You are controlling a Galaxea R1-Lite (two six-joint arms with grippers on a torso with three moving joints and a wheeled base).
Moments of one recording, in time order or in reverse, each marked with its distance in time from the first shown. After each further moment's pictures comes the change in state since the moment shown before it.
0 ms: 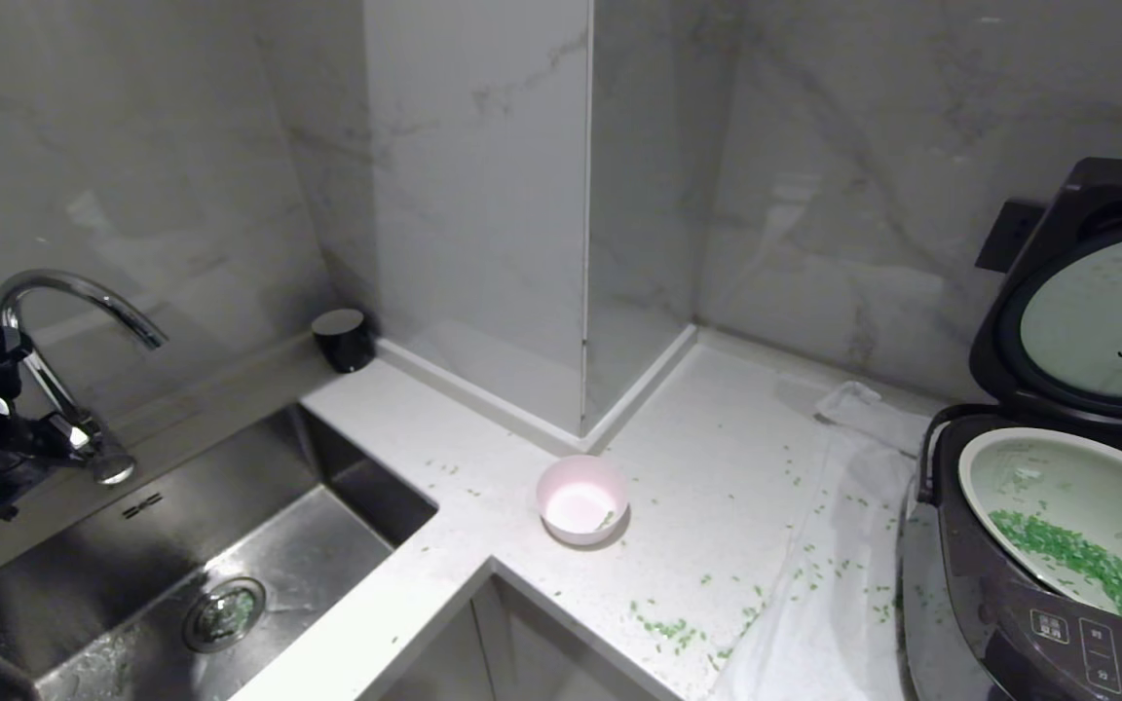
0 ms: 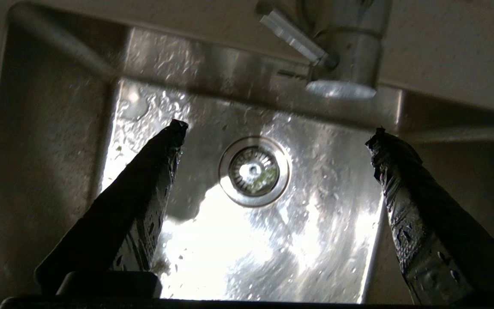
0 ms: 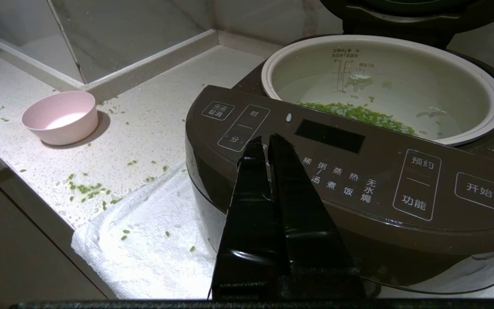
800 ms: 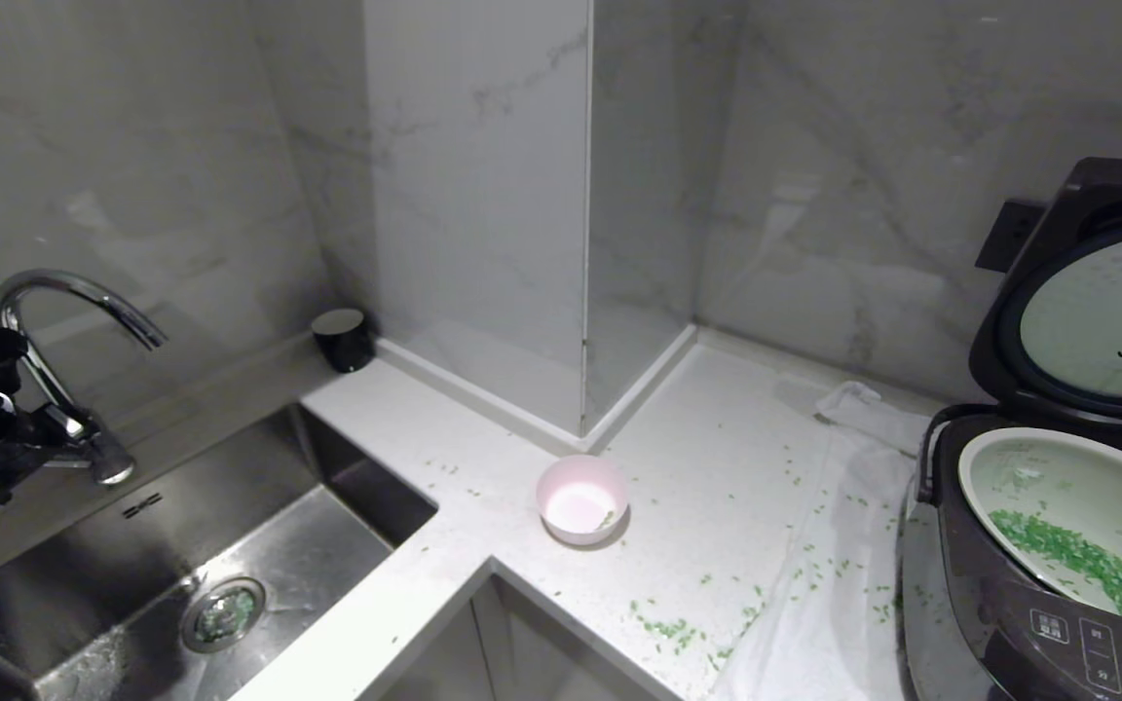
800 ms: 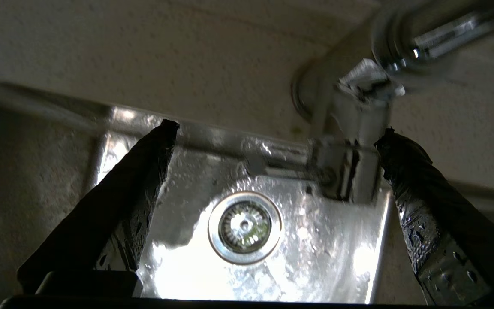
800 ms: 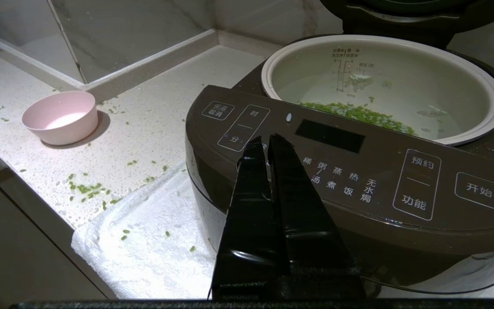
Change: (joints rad) left arm 0.049 0.191 -0.269 0.000 -0.008 0.024; right arm 0.000 0.000 0.000 0.000 0.000 0.000
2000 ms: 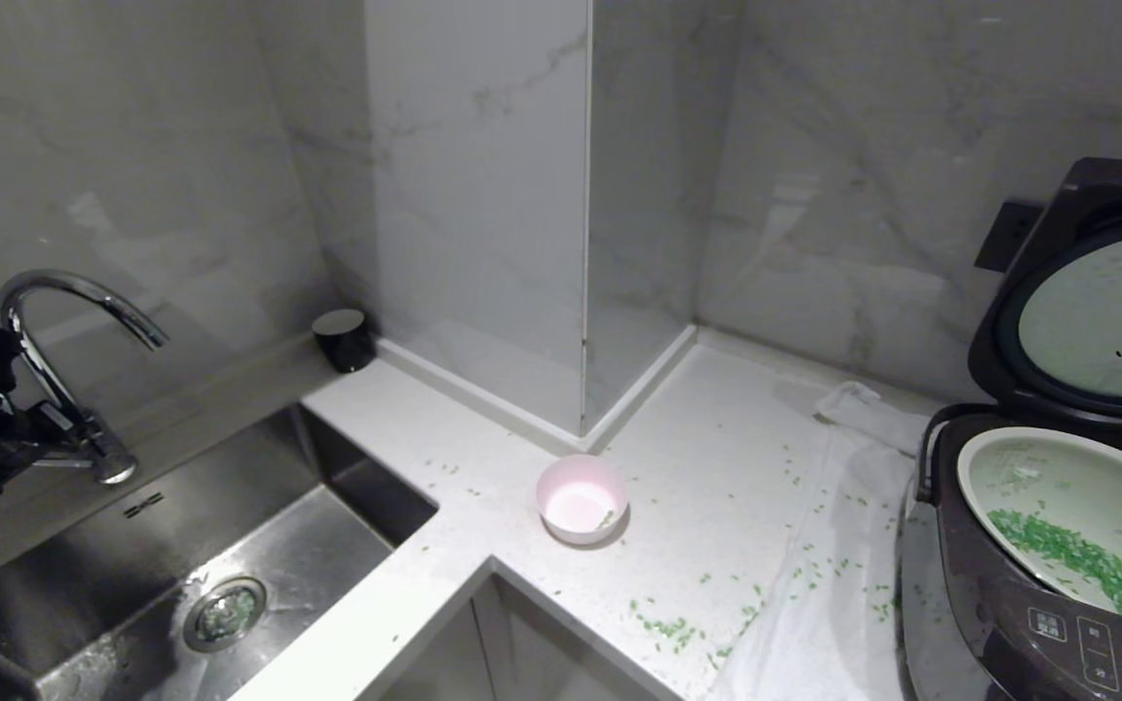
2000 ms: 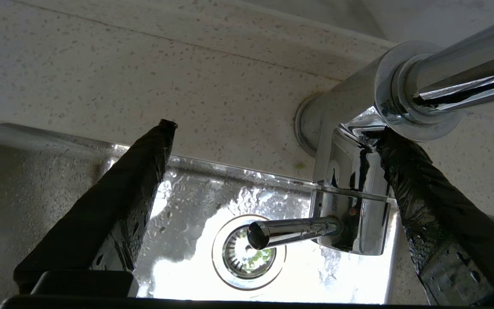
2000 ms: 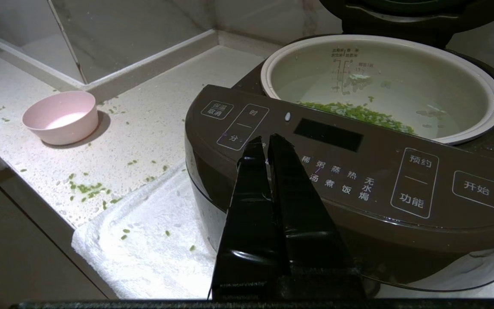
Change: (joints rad) left arm 0.022 0.088 -0.139 0.008 0.008 0.038; right arm -0.001 0.000 0.000 0.000 0.000 0.000
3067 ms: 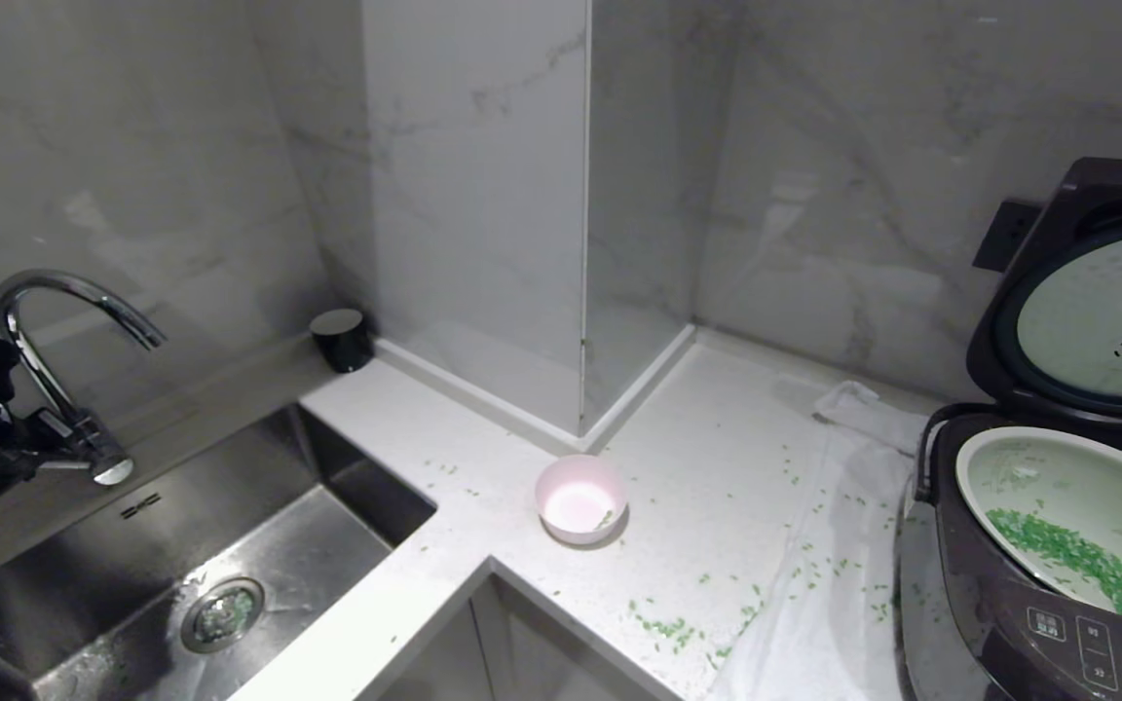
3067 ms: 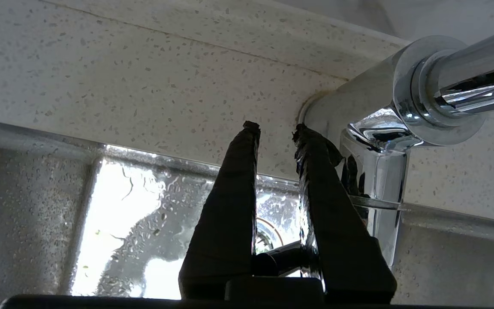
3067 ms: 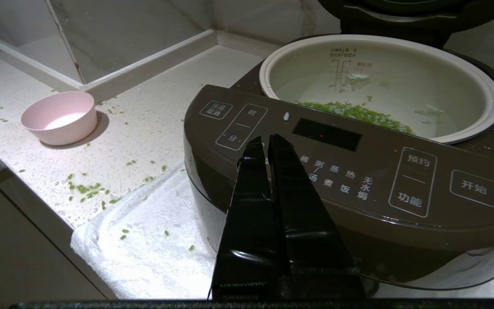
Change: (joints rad) left arm 0.026 0.011 0.021 -0.003 -0.001 0.009; right arm 0.001 0.000 0.000 0.000 0.000 0.000
